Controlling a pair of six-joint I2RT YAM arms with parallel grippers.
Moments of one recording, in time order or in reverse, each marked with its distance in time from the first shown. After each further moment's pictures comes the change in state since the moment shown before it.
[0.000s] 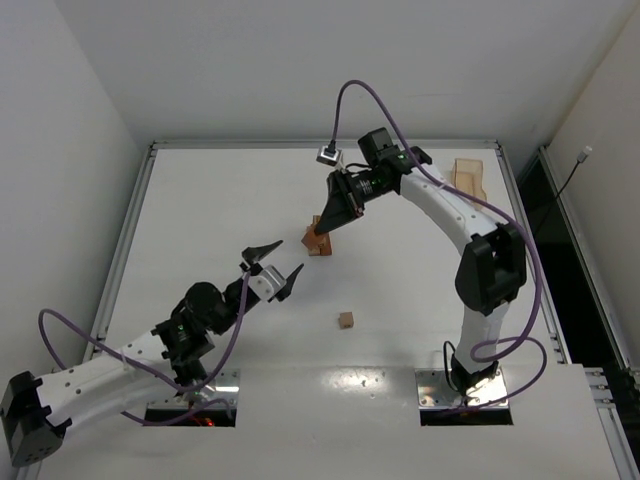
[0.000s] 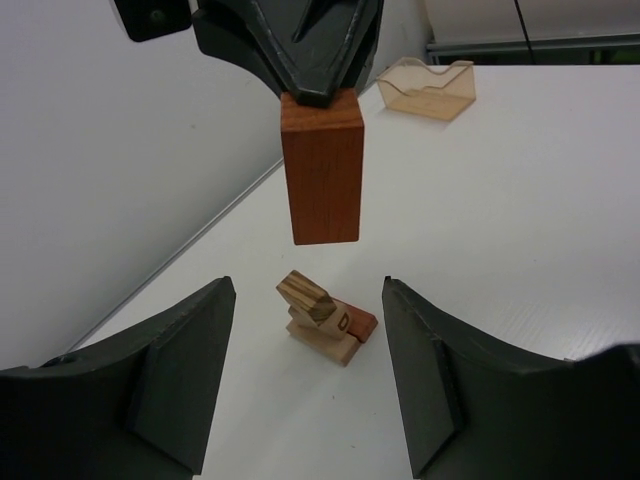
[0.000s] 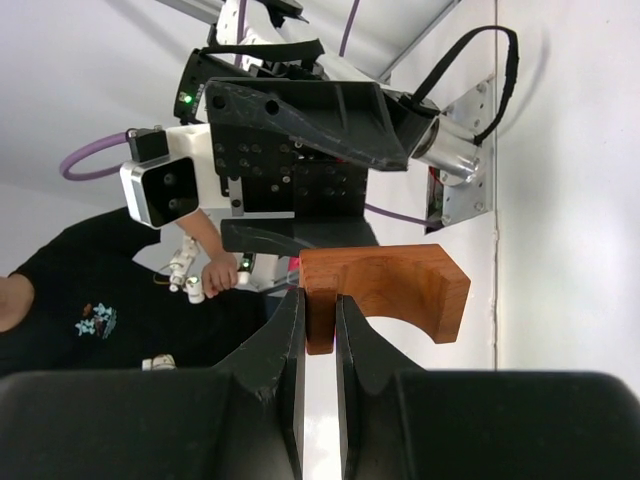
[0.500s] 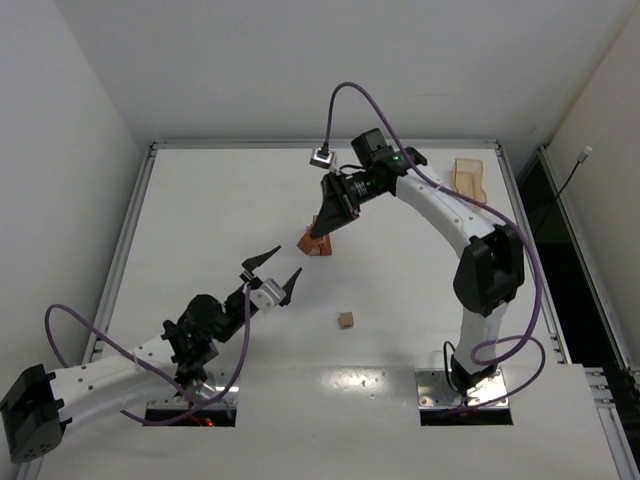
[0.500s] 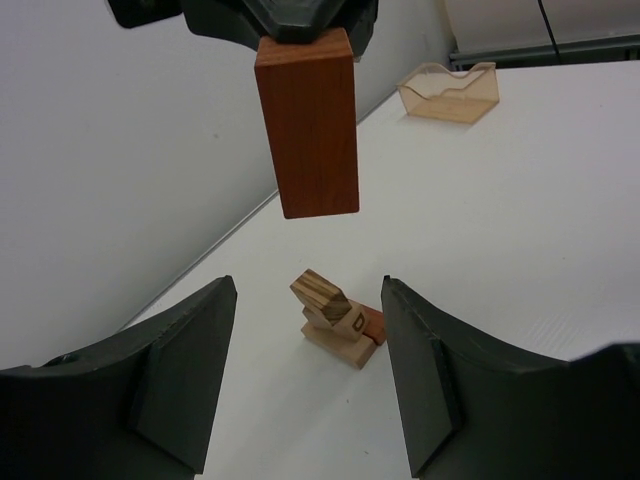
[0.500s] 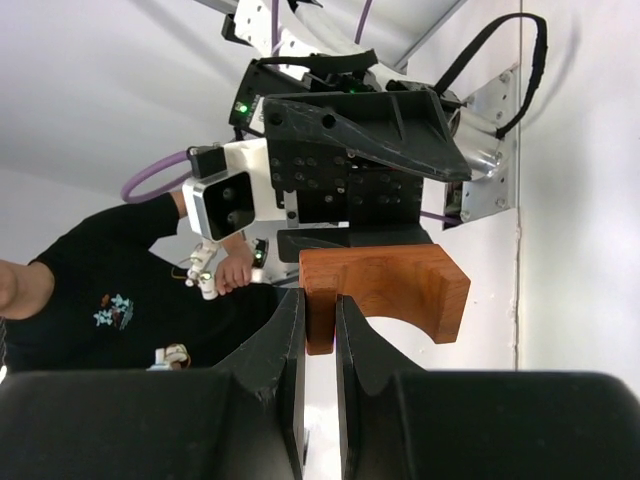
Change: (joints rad) left arm -0.020 0.024 -0.144 0.246 -0.051 0.074; right arm 0.035 0.000 0.017 -0.007 -0.005 0.030
